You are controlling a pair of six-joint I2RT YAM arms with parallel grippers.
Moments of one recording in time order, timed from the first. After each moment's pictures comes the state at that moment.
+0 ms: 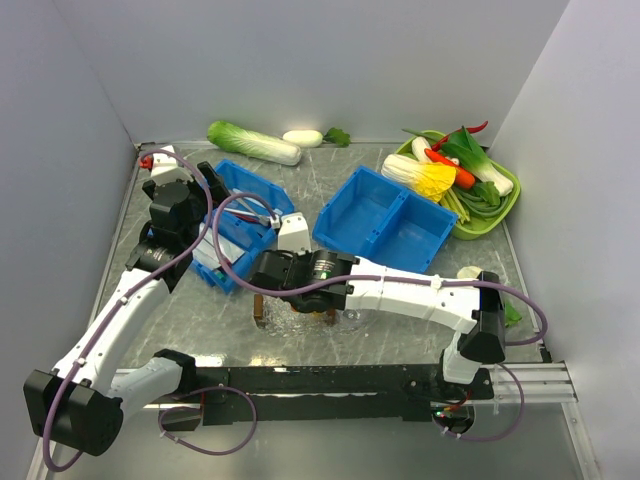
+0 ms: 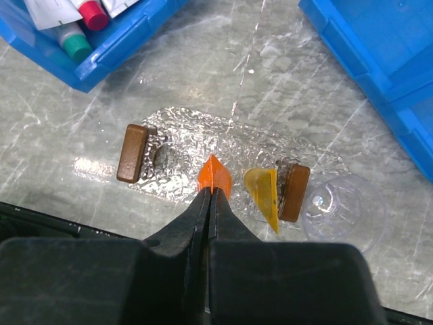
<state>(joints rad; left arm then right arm) -0.30 1.02 0.92 -0.05 -0.42 -0.39 1.31 1.69 1.67 -1.06 0.68 0.88</state>
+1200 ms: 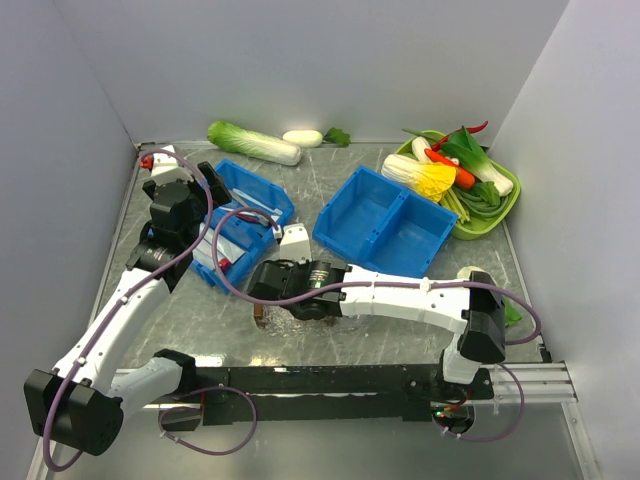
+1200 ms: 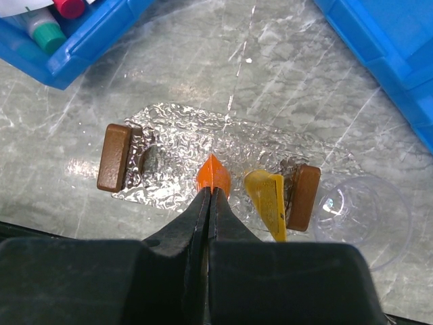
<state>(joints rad) -0.30 1.02 0.92 -0.05 -0.42 -0.39 1.31 1.69 1.54 -0.95 0.69 0.92</state>
